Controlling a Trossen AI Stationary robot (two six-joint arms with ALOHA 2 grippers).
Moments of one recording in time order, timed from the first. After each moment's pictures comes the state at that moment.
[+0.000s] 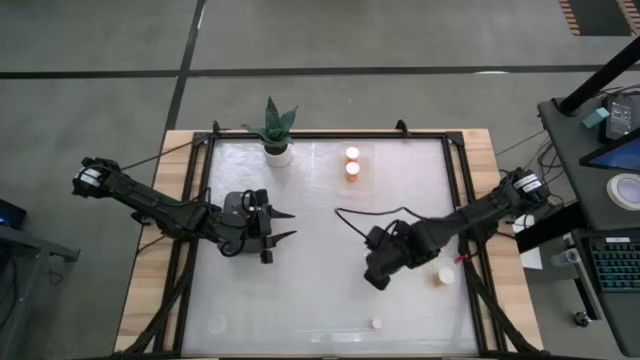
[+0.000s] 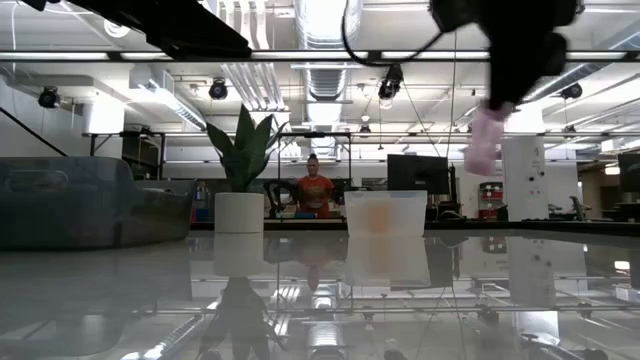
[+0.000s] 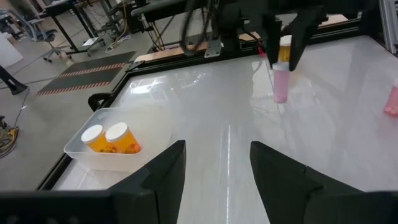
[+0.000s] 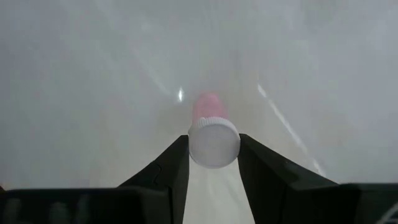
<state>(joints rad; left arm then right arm) -0.33 1.09 0.64 0.12 -0.53 0.06 0.41 1.62 1.28 -0.98 0.16 1.01</state>
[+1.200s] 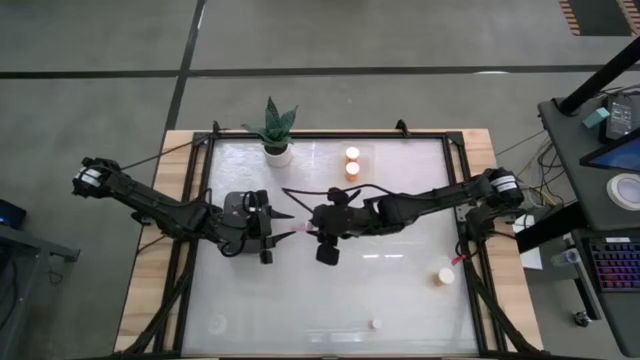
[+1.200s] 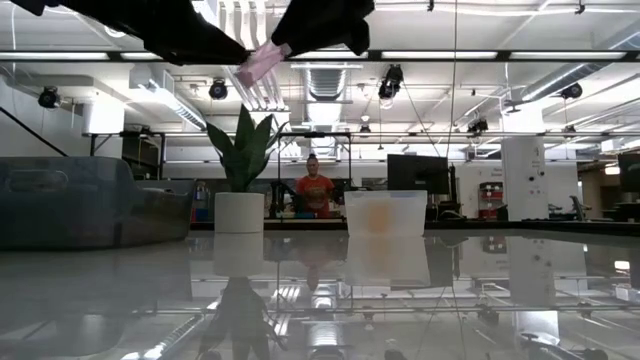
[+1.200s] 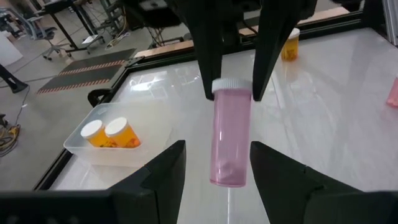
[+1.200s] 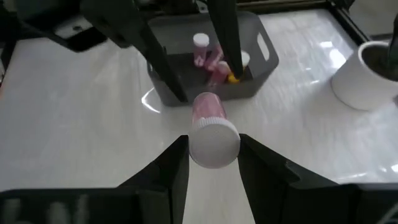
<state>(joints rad) -0.33 1.09 0.63 0.12 -0.53 0.06 0.18 1.78 1.52 -0.42 0.26 0.21</state>
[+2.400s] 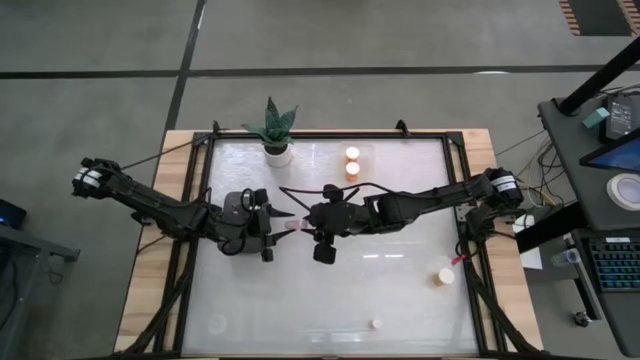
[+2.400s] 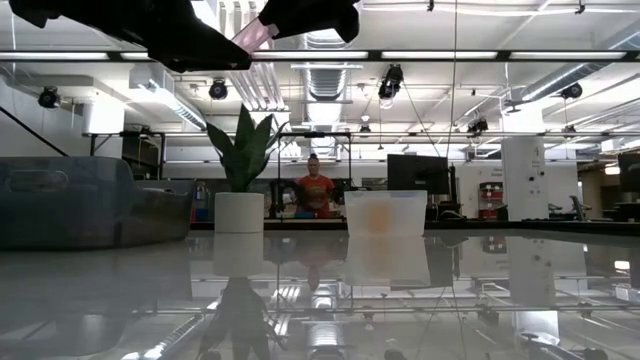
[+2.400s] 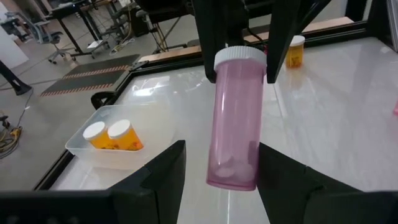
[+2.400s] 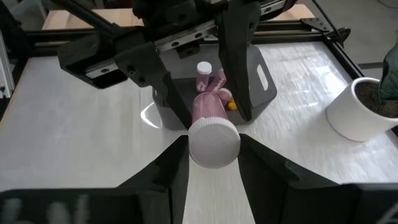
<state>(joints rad) -0.31 1.09 0.58 0.22 -0.53 0.07 0.18 1.79 1.55 -0.37 0.26 0.14</state>
